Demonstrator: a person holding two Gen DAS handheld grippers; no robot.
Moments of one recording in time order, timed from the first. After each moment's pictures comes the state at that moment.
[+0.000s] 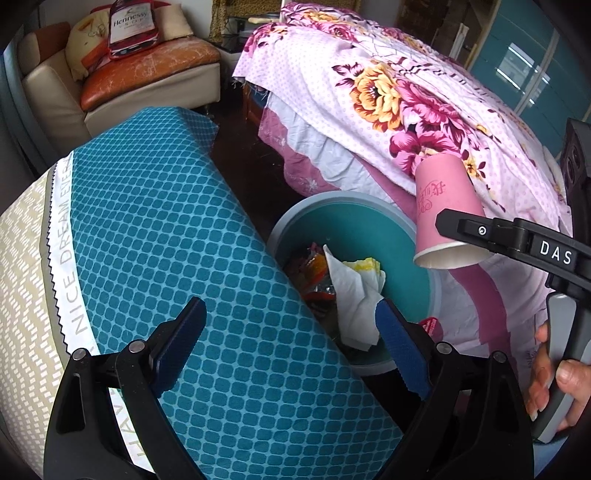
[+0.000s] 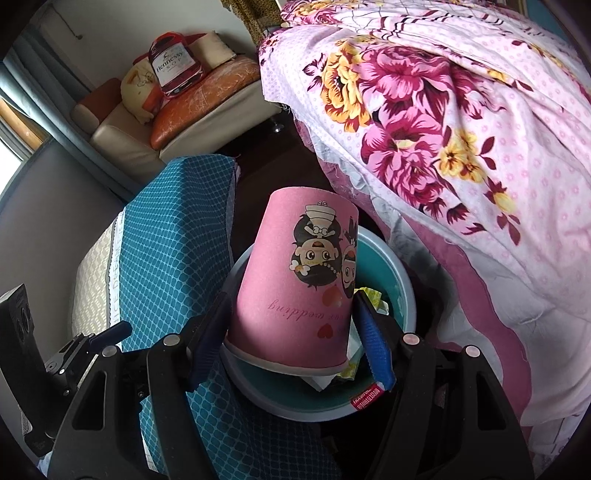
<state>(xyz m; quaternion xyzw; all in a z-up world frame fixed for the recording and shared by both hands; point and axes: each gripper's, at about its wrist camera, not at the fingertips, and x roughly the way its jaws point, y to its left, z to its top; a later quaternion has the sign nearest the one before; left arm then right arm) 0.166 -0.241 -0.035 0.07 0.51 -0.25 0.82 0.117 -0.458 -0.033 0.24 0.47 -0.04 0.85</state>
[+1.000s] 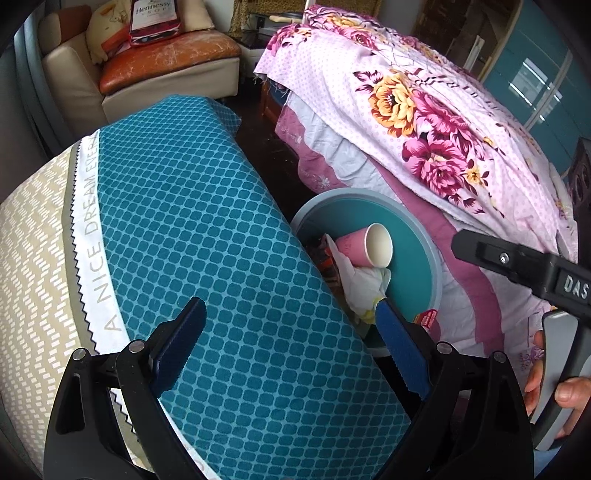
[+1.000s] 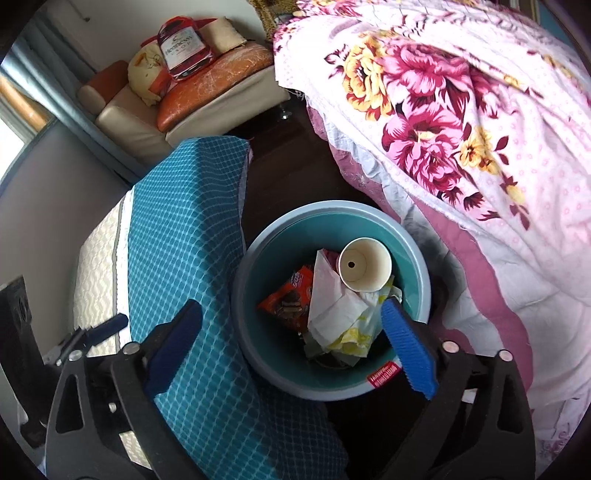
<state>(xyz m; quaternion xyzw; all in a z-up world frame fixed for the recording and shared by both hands) 0.151 -0.211 -0.021 0.04 0.52 -0.23 0.82 0.111 -0.431 -0.020 0.21 0.49 -0.02 0.85</state>
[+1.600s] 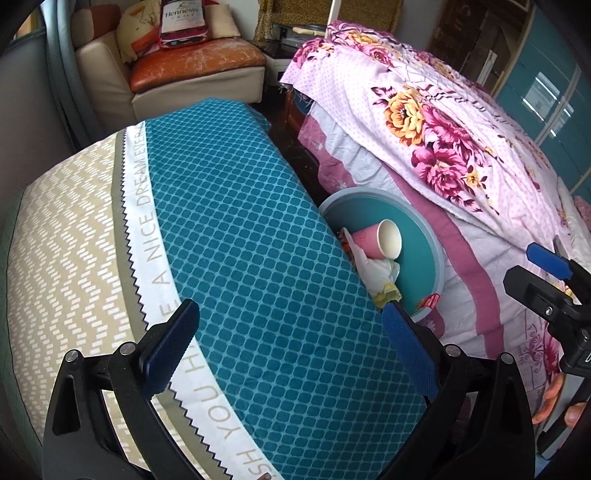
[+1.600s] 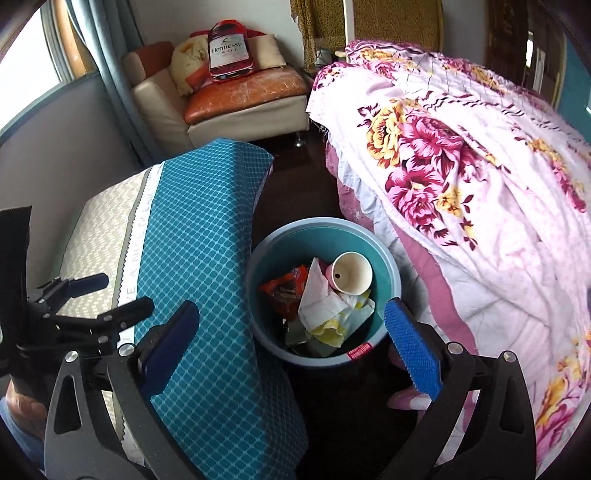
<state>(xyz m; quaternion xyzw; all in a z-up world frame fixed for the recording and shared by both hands) 0.109 -0.168 0.005 0.03 0.51 -0.19 0.84 0.043 -0.381 0.032 0.08 0.45 -0.02 0.89</state>
